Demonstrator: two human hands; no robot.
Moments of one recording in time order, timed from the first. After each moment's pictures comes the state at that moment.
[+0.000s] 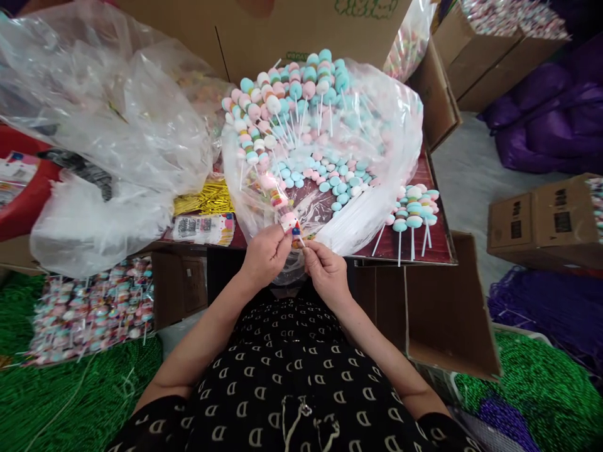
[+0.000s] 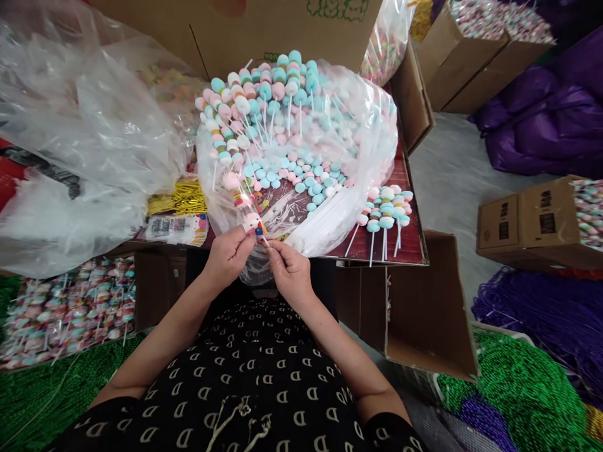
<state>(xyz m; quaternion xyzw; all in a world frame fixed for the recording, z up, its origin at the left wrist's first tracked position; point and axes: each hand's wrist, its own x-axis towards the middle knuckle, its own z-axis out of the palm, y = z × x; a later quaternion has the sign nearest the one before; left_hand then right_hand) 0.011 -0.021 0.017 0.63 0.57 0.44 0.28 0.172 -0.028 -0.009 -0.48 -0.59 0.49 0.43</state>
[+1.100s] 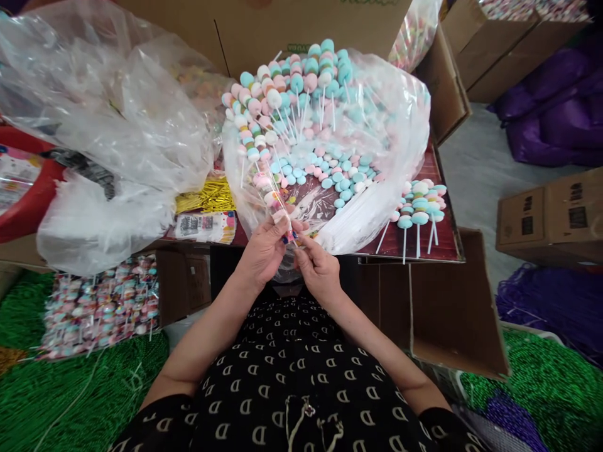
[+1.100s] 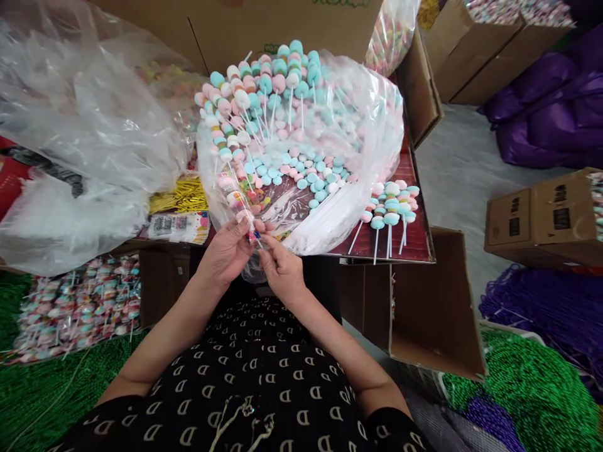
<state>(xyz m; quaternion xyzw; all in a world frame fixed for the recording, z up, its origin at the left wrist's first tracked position) 0.022 -0.012 0.019 0.20 0.39 0.61 0.67 0.161 -0.030 -0.023 -0.45 -0.67 0.41 0.43</state>
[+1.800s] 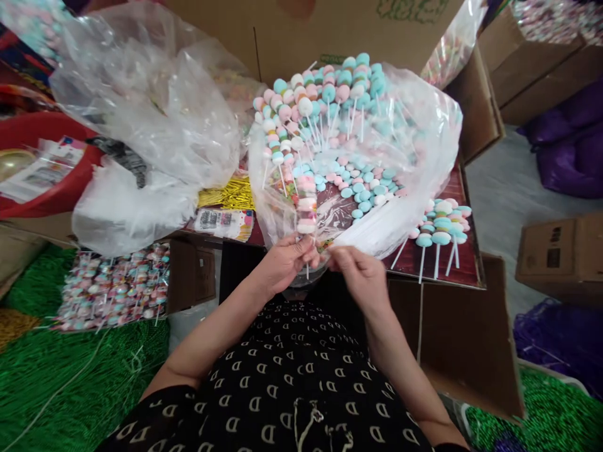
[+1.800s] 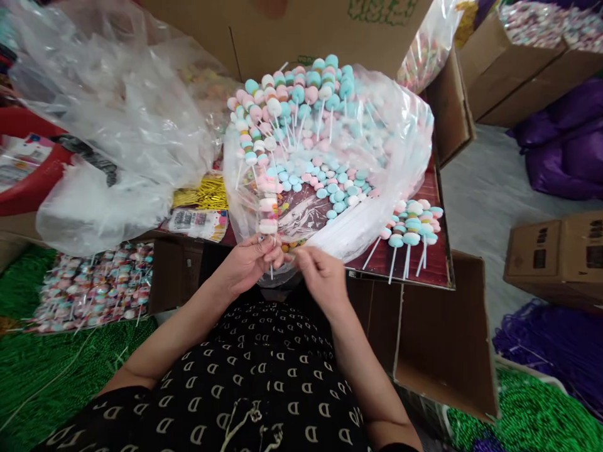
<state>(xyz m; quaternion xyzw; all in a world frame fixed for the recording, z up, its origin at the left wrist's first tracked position) 0.031 -0.030 0.024 0.19 0.35 0.54 0.74 0.201 -0.009 0.008 -0.45 -0.63 0.50 0.39</state>
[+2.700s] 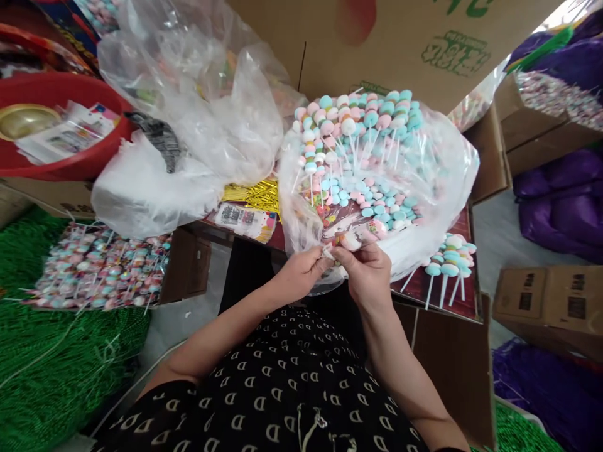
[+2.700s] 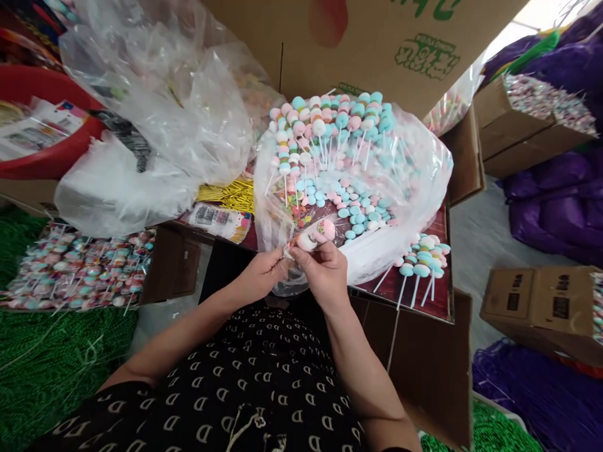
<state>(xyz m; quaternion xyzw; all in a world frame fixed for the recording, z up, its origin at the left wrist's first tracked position) 0.004 -0.048 0.016 0.45 0.50 0.48 0.57 0.144 0.010 0.024 -0.40 -0.52 0.58 0.48</state>
